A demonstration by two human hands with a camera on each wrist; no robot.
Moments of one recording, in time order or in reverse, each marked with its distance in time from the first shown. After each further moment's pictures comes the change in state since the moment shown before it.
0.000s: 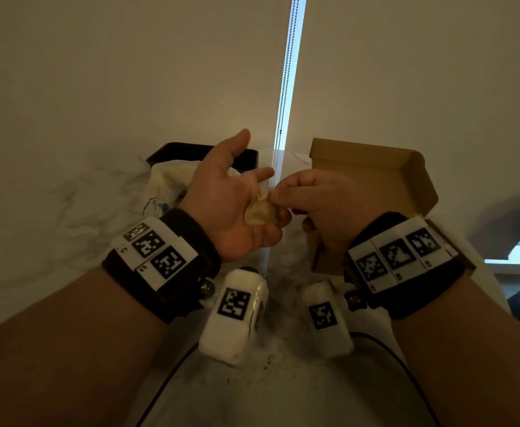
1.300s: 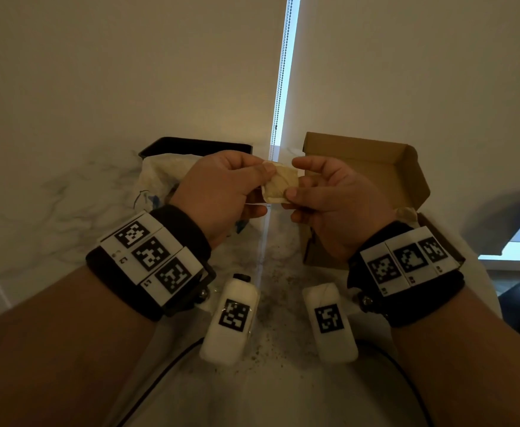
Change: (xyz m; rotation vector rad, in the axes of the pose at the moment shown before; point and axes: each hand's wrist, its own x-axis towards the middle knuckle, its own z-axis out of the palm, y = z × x) left_hand 0.010 -0.010 0.000 0.567 0.372 0.423; right_hand -0.011 0.017 -0.011 0.460 0.069 -0.033
